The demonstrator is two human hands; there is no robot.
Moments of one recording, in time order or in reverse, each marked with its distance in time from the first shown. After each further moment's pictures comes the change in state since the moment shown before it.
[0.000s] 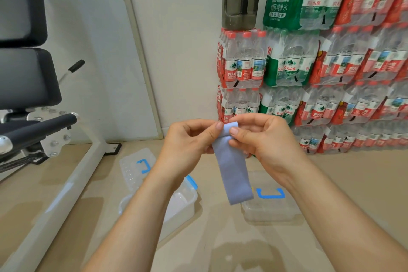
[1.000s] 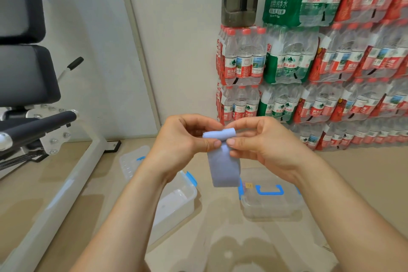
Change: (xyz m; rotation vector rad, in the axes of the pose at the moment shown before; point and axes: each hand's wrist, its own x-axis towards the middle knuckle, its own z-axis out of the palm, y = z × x) left_hand -0.002 0.004 -0.014 0.061 -0.096 0.016; right_hand -0.004 -0.005 -0.010 -0.044 -0.261 0.108
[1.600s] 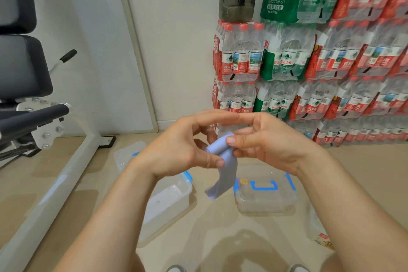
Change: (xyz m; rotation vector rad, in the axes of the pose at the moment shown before) left_hand -0.006 0.005 -0.002 0.232 -0.359 0.093; right_hand 0.000 -0.003 -0.012 0.000 -0.173 0.074
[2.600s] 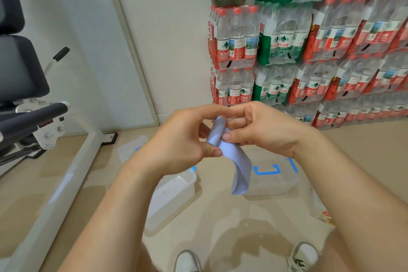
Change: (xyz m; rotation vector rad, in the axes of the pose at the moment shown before) left_hand -0.009 0.008 0.008 0.274 0.082 0.026; right_hand -0.003 0.005 0.006 -0.220 -0.081 -0.050
